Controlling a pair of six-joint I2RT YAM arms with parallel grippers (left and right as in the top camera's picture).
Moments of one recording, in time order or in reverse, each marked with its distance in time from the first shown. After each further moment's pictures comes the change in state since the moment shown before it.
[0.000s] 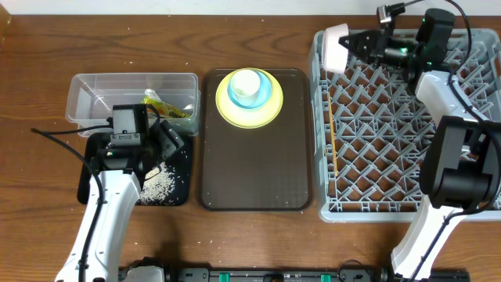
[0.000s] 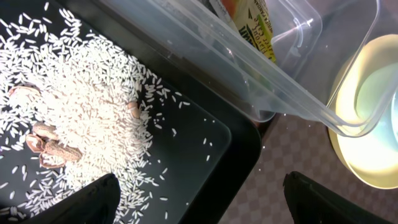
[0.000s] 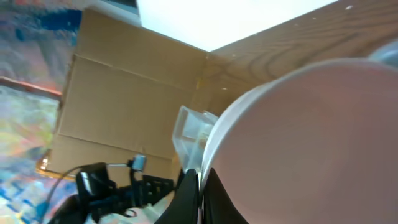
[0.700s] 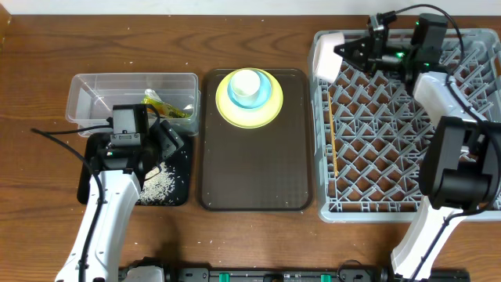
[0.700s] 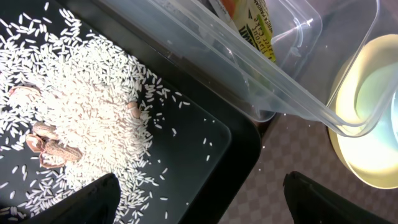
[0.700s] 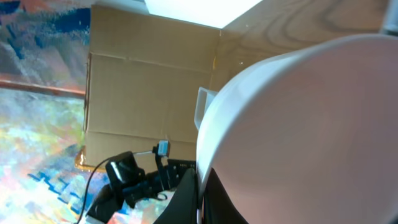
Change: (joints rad) left arm 0.000 0.000 0.000 0.000 0.000 0.000; right arm -0.003 -0.005 -0.018 -0.193 -0.074 -0.029
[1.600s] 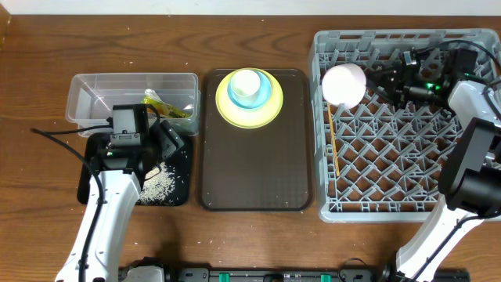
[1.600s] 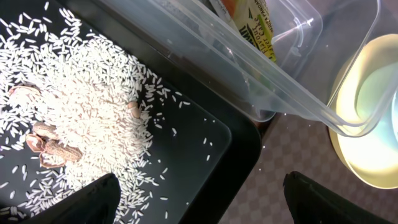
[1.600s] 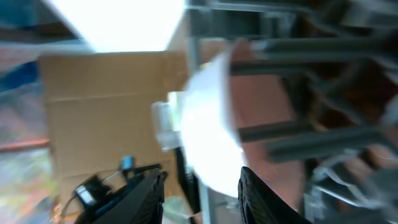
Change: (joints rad) left arm 0.000 0.000 0.000 0.000 0.000 0.000; right arm -0.185 0.000 -0.022 -0.644 0.172 -0.492
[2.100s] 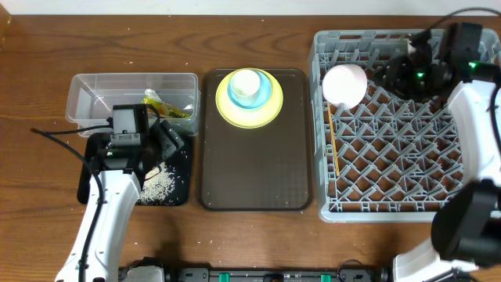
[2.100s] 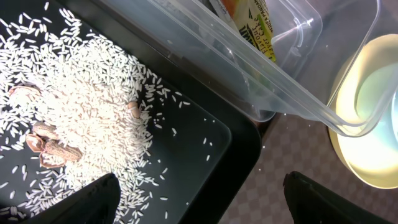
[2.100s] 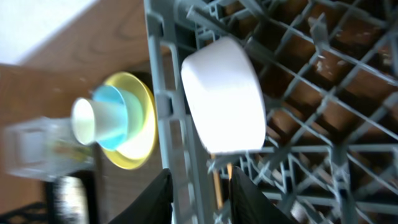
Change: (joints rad) left arm 0.000 0.000 0.000 0.000 0.000 0.000; right arm 0.185 -0.388 0.009 -0.200 0.722 -0.034
